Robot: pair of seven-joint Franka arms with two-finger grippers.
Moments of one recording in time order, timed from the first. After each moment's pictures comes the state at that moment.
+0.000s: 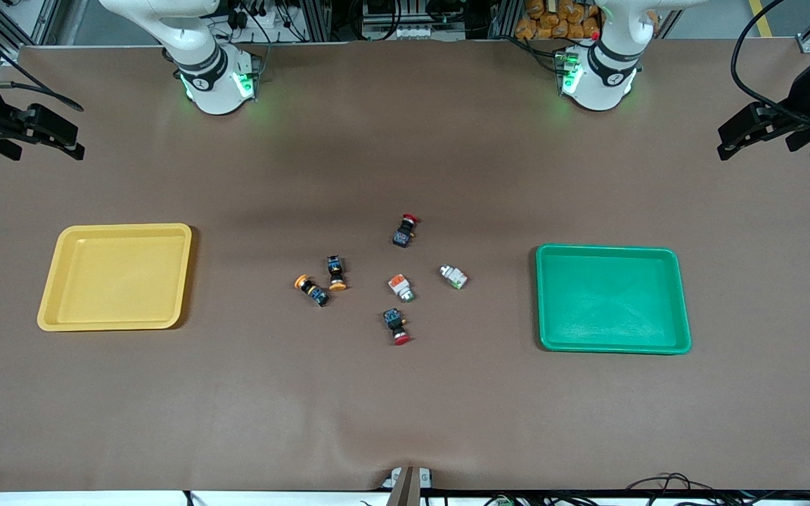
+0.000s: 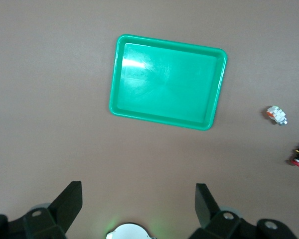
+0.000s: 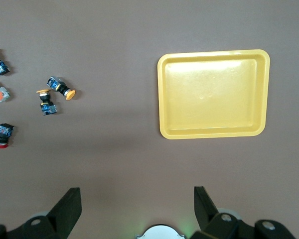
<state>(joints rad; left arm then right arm) 0.01 -0.03 -0.13 -1.48 0.04 1.42 -0.23 -0.03 -0.06 0.06 -1.53 0.03 1.40 0.05</state>
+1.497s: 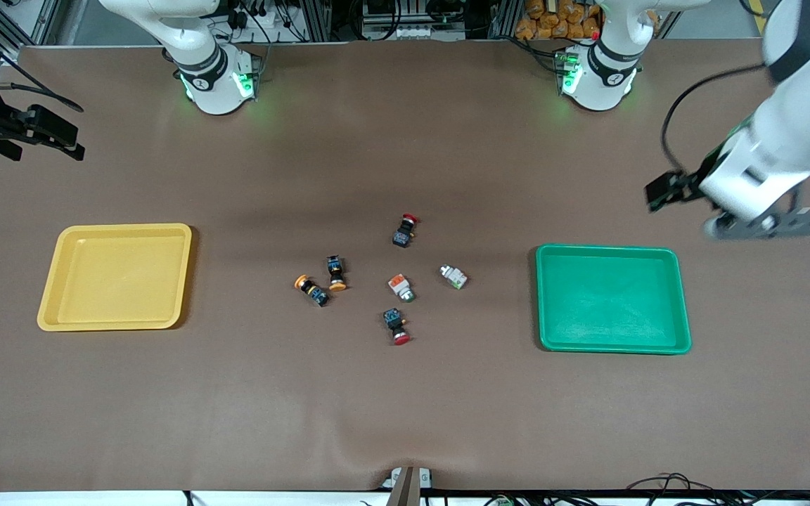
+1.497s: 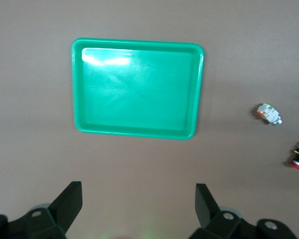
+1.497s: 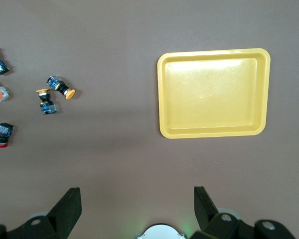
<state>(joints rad) -0.08 0.17 -0.17 -1.49 0.04 1.56 -0.26 -0.03 -0.05 0.06 -1.53 0.03 1.40 0.05</state>
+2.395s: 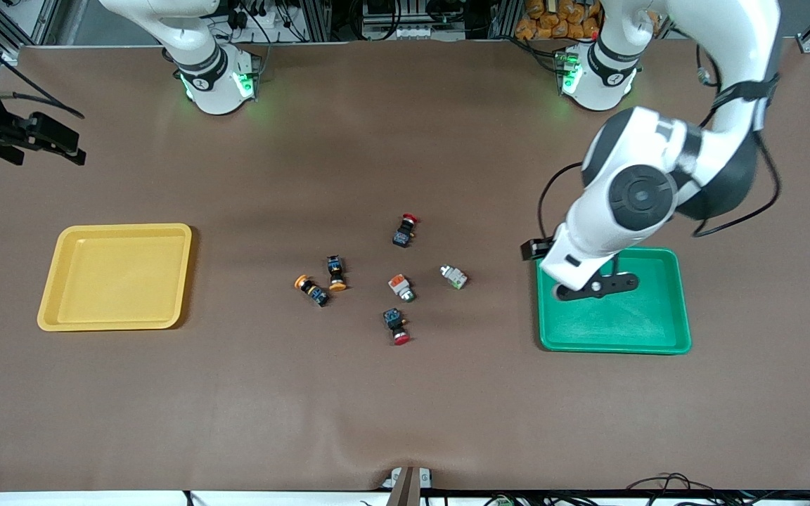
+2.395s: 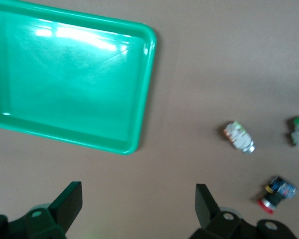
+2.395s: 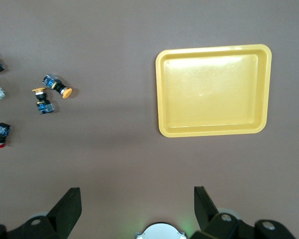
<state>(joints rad) -0.29 0.43 -0.17 -1.50 0.04 1.76 -0.63 -0.04 -0.02 0.05 -1.53 0.03 1.40 0.05</state>
